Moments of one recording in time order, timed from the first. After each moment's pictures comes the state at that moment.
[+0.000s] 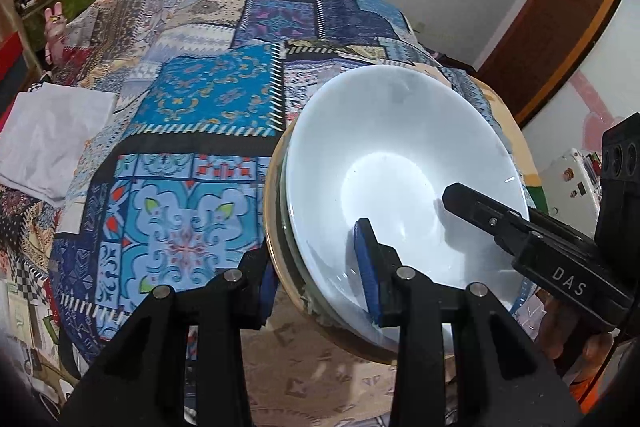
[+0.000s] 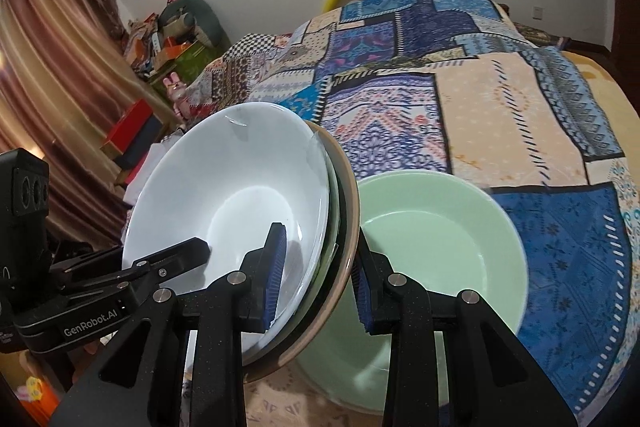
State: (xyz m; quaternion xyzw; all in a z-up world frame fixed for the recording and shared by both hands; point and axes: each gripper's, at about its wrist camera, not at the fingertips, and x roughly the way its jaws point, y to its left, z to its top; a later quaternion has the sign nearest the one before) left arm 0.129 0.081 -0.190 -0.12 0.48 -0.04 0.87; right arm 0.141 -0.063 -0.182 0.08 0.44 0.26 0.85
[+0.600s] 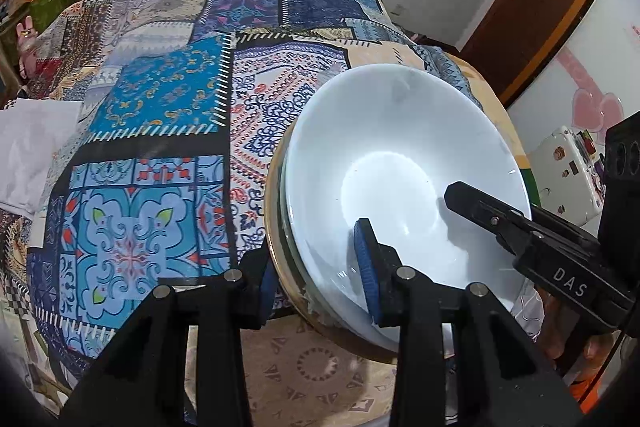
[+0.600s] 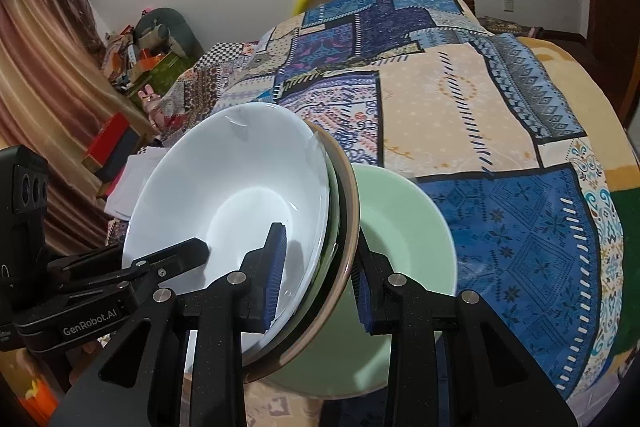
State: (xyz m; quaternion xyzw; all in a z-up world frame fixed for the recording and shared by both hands) left arm 0.153 0.036 -0.202 -0.10 0.49 -0.08 0.86; right arm 0.142 -0.107 -0.189 0.09 0.45 0.22 0.86
